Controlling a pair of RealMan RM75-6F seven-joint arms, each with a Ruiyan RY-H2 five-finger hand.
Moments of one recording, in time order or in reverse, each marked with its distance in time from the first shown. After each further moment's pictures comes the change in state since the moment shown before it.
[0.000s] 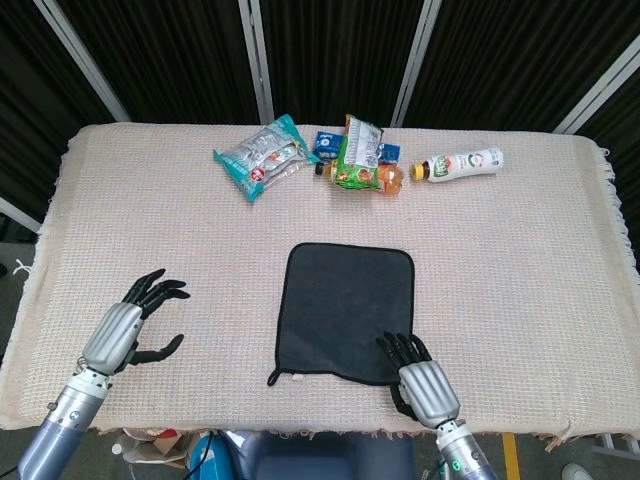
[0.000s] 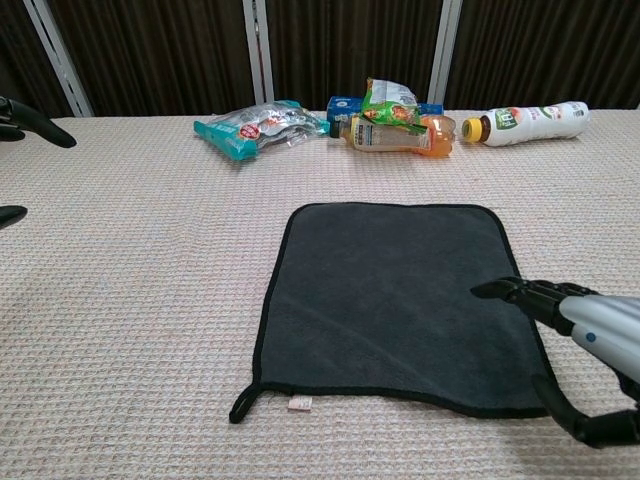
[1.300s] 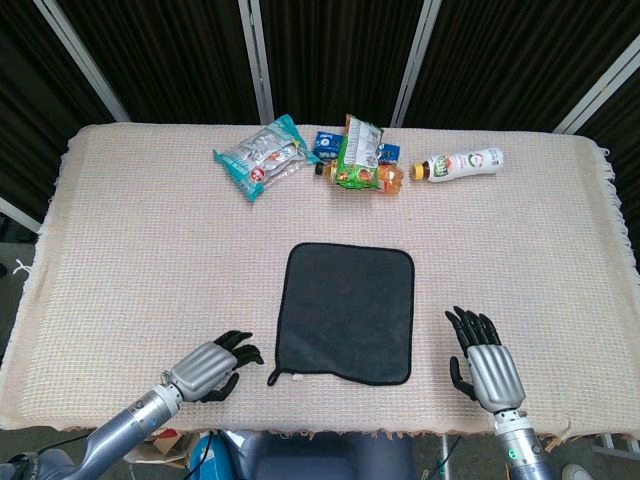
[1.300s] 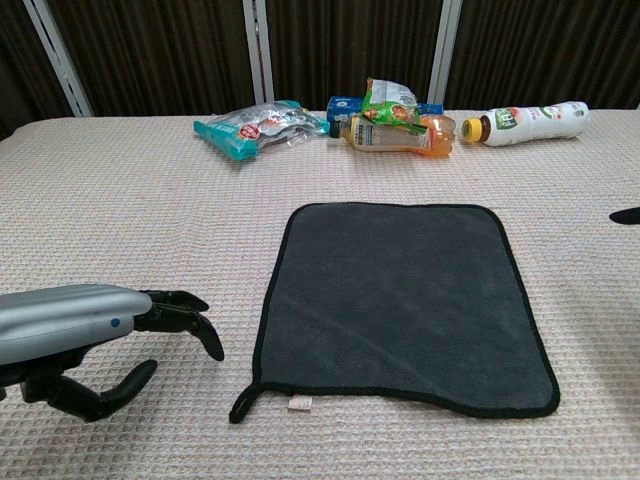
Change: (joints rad) left arm -0.220 -0.159 0.070 0.068 -0.062 -0.470 0.323; right arm -0.077 0.137 0.054 0.119 -0.048 0.125 0.250
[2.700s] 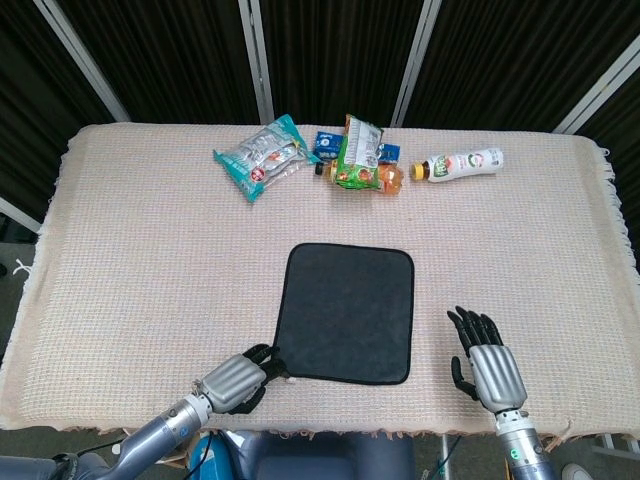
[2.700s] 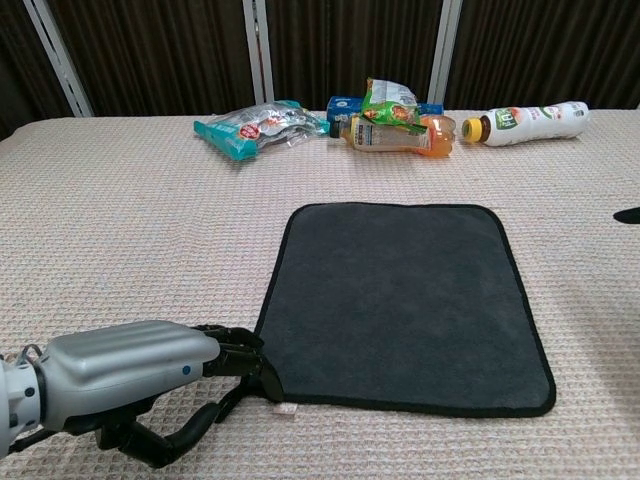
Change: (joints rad) left arm -0.057 -0.141 0.038 0.015 -0.119 0.005 0.159; right arm -0.012 0.006 0.013 -0.003 -0.004 -0.009 0.016
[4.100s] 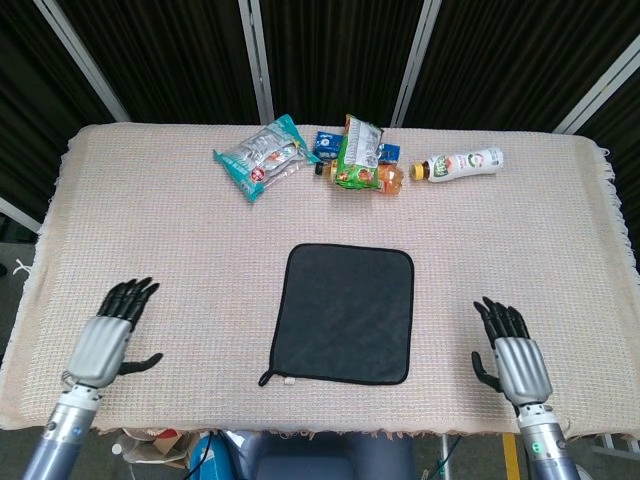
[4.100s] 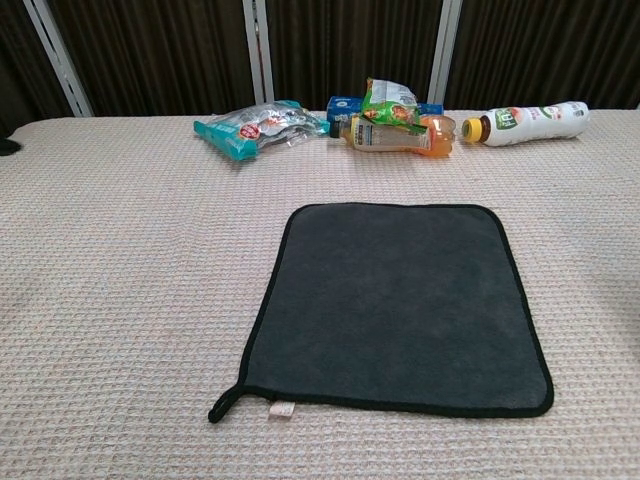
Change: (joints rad) left arm 0.343 0.211 -0.010 0.035 0.120 0.647 -0.128; right arm -0.010 0.060 0.033 0.066 0.017 0.021 0.062
